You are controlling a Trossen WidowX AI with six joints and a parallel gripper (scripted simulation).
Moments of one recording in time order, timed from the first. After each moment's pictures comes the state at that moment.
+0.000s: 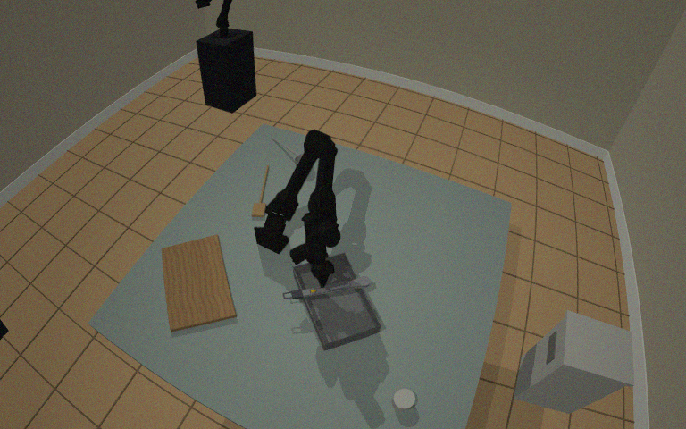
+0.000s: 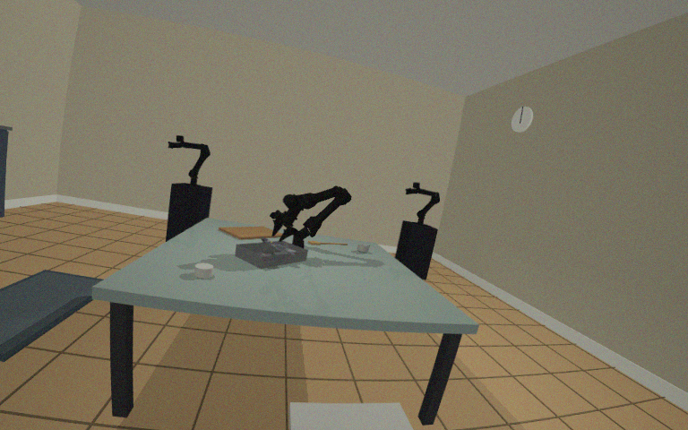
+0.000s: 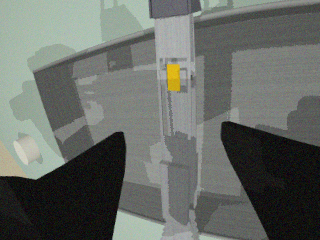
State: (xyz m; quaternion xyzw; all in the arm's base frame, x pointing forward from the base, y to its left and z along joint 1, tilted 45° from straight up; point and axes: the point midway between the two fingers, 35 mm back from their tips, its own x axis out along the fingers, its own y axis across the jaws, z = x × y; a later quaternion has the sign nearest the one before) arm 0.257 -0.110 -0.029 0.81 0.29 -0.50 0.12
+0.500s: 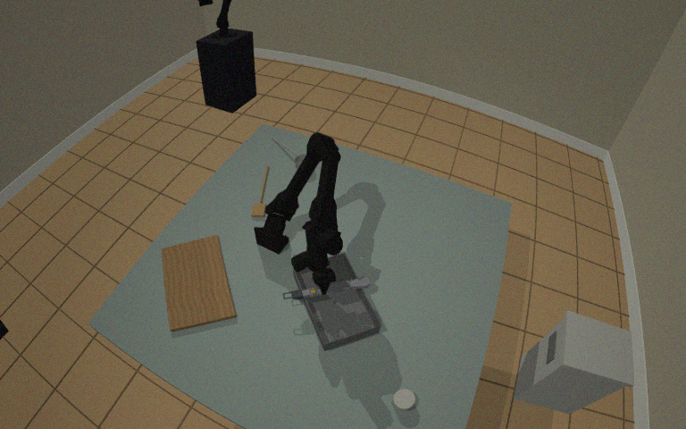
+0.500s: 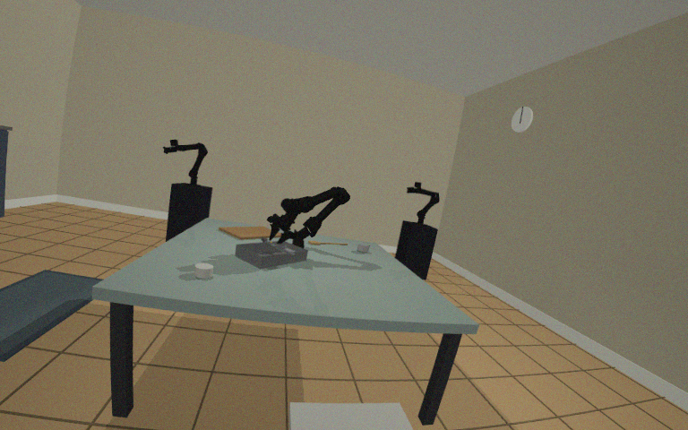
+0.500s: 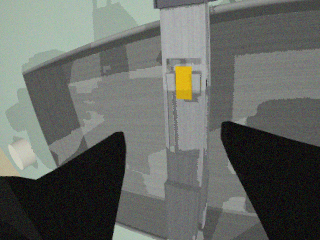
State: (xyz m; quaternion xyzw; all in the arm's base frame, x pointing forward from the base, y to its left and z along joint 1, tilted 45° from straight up) arm 0.267 -0.103 -0.050 0.81 0.29 -0.50 0.12
